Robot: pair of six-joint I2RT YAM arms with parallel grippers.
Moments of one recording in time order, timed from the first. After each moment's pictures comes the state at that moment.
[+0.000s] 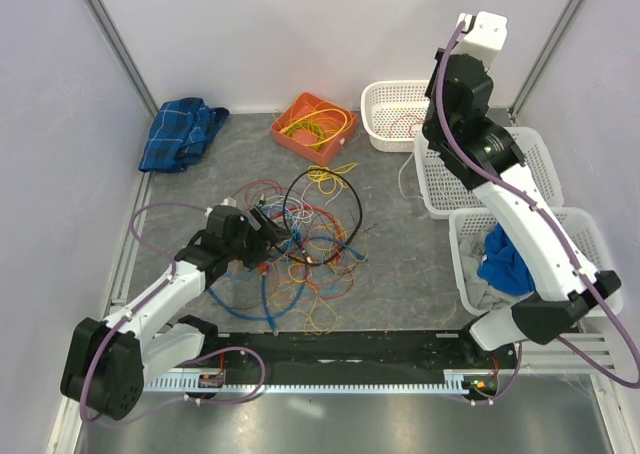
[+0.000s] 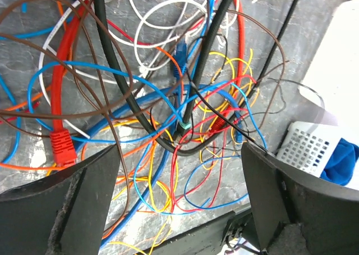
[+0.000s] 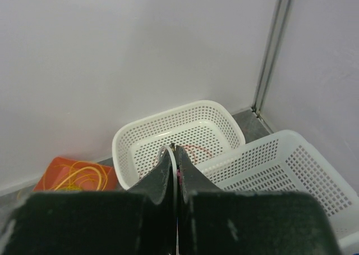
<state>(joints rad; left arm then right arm) -0.36 1.04 0.49 -0.20 0.16 -1.05 0.59 1.45 1.84 -0.36 0.93 0.10</state>
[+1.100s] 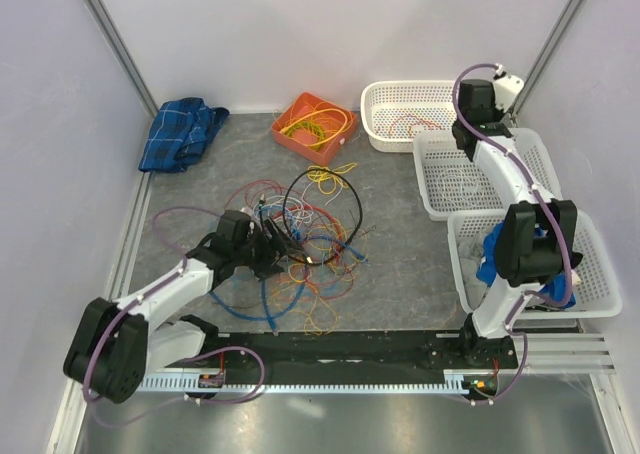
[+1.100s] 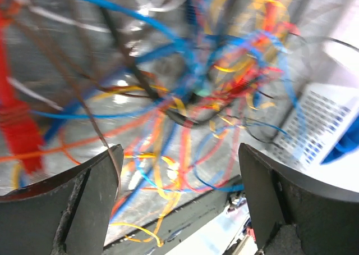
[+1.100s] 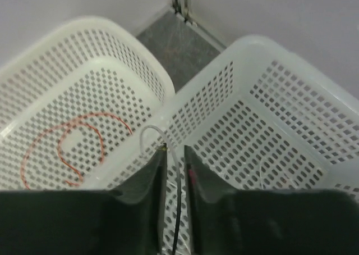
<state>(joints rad) -0.41 1.15 0.44 -0.13 0.31 -1.07 0.06 1.77 1.56 -0.27 0.73 0.44</state>
